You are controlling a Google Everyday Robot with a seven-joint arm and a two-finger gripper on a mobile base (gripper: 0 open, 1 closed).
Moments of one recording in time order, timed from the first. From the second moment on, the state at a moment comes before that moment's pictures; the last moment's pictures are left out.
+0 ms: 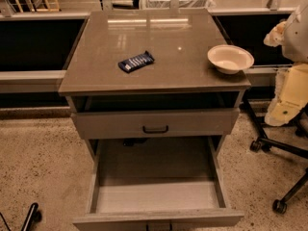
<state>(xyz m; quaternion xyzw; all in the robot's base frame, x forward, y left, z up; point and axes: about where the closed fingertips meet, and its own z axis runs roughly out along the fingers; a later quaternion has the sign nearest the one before) 0.438 -0.217 0.976 -0.60 0.78 -0.03 0.16</state>
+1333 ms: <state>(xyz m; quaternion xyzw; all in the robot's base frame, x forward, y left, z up) 0.527 -0.077 0.912 -0.73 0.65 0.09 0.18</state>
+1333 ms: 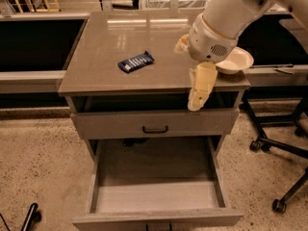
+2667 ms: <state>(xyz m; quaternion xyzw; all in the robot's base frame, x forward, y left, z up) 0.660 -0.005 0.892 -0.85 0.52 -0.02 0.11</state>
